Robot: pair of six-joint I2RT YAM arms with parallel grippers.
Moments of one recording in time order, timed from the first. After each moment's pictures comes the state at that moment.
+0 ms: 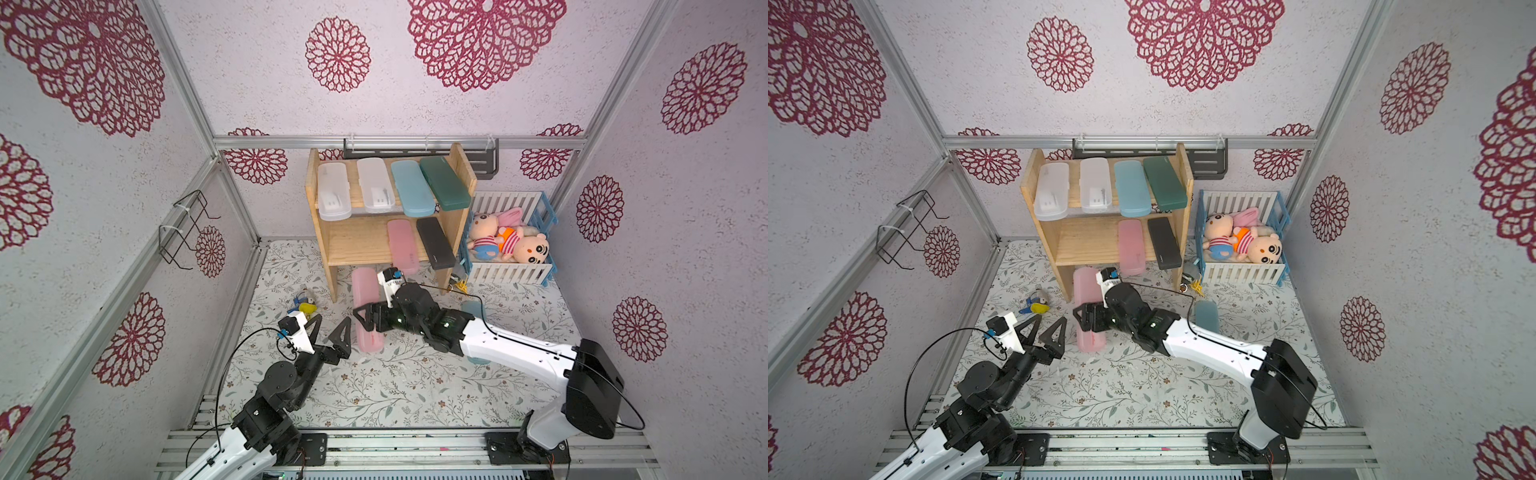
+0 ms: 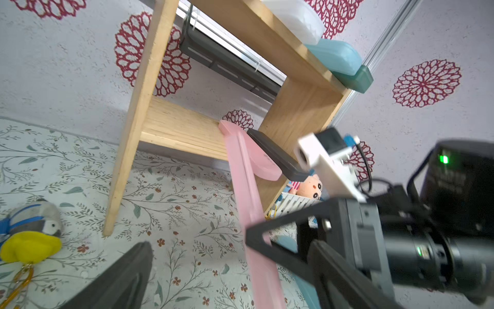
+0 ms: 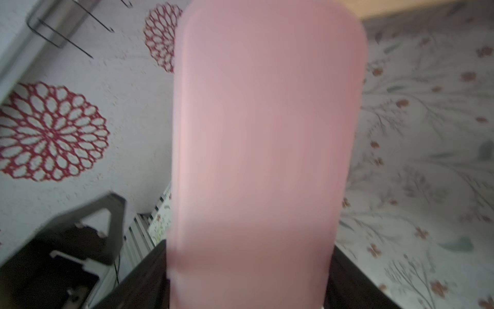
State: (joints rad) left arm -0.76 0.36 0.30 0.10 -0.41 -0.48; right arm 0.95 1.52 1.13 -0.12 -0.03 0.64
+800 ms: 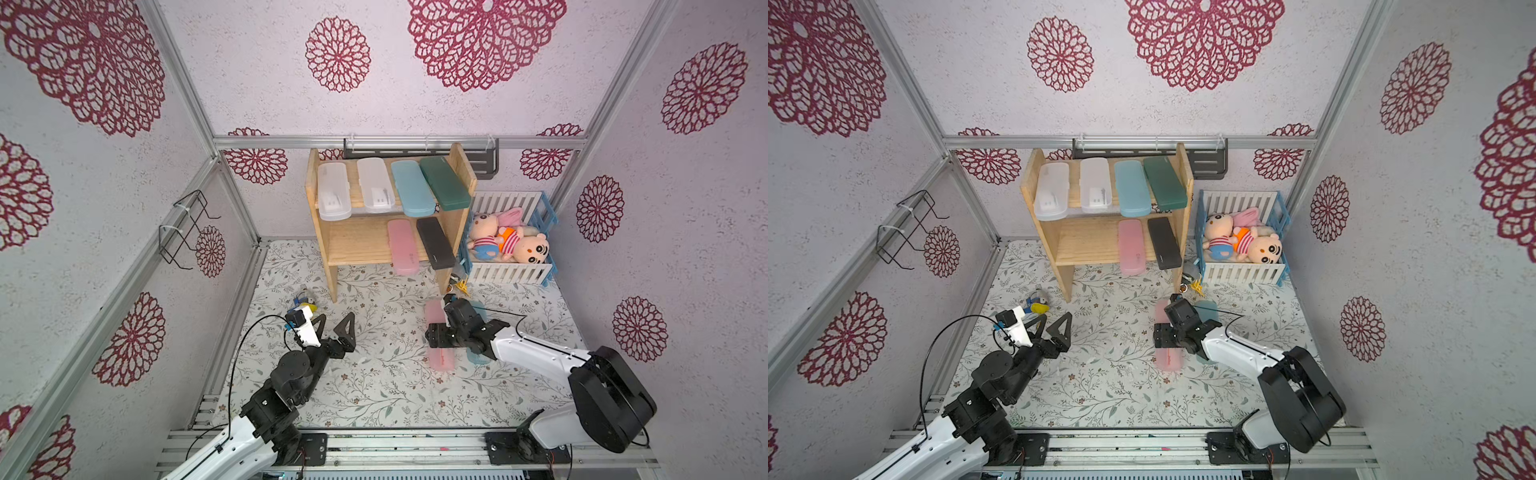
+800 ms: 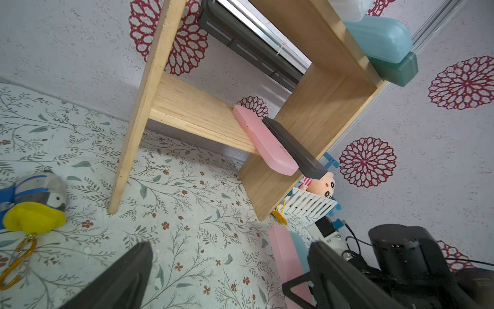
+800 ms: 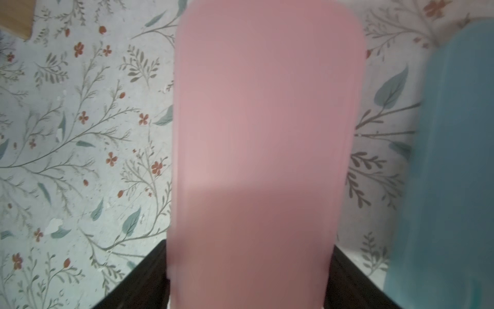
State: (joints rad) left arm -0.76 0.52 0.34 0.12 -0.44 -0.58; right arm 0.56 1.46 0.78 -0.30 0.01 0.47
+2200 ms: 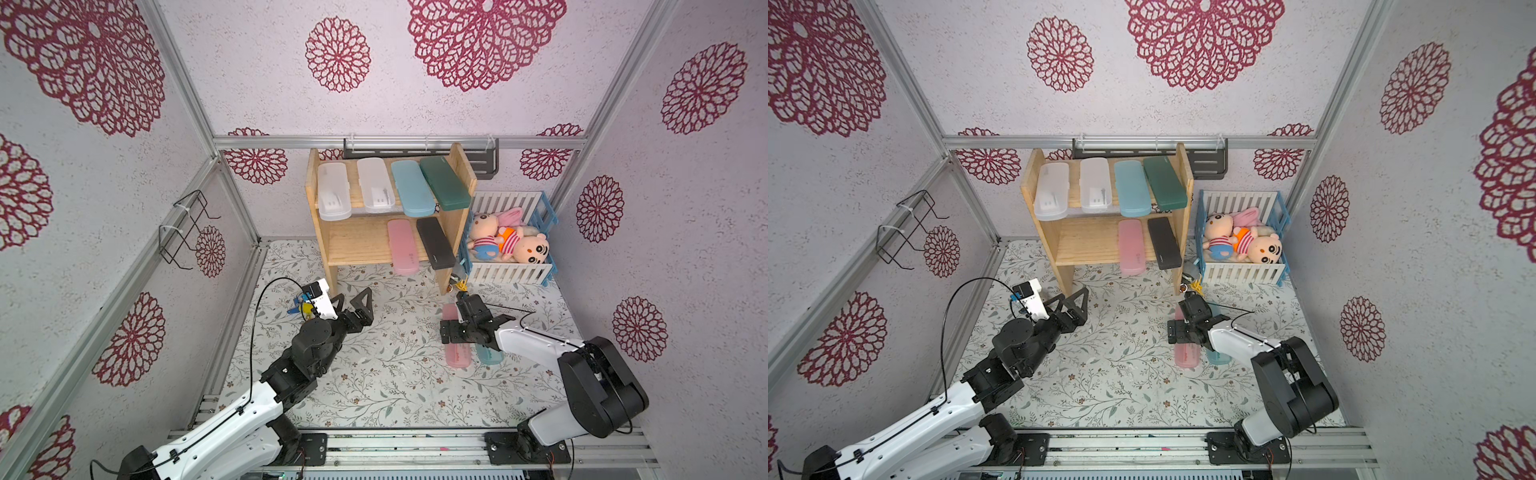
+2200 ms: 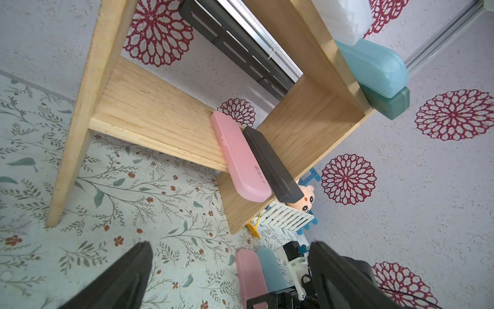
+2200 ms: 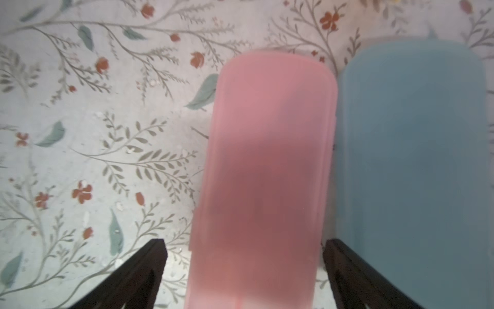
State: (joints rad) left arm -0.76 0.86 0.59 0.18 -0.42 -0.73; right arm 0.43 1.49 0.76 -0.30 0.06 0.34
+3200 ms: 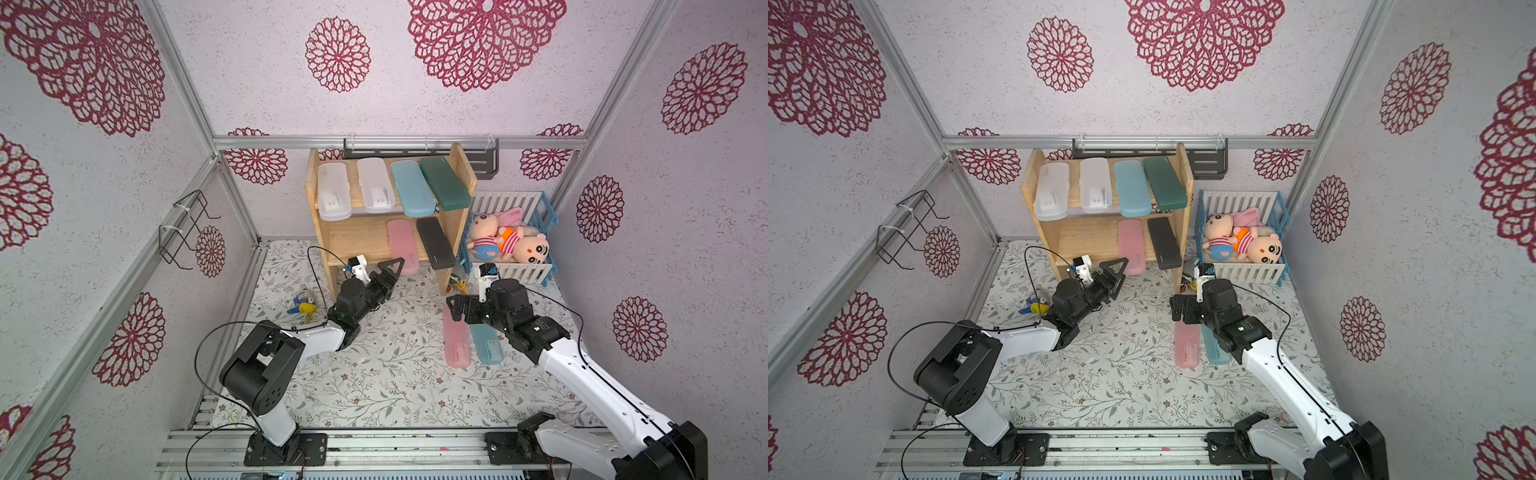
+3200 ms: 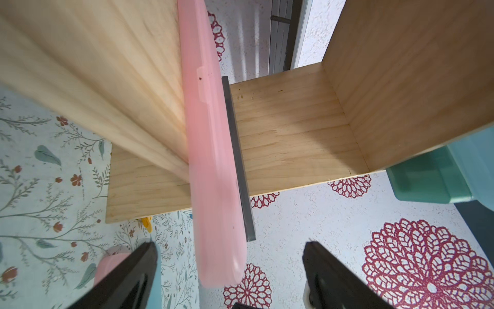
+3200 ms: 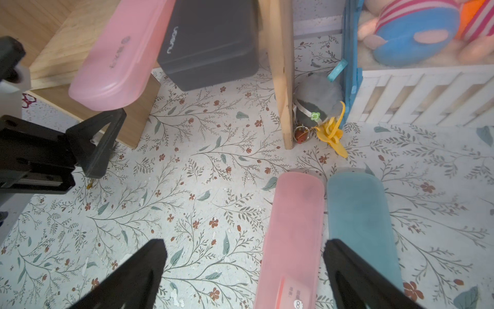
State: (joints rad) left arm -0.57 1.73 0.84 0.92 0.13 -1.37; right arm 0.40 1.08 0.88 -0.41 -0.02 0.33
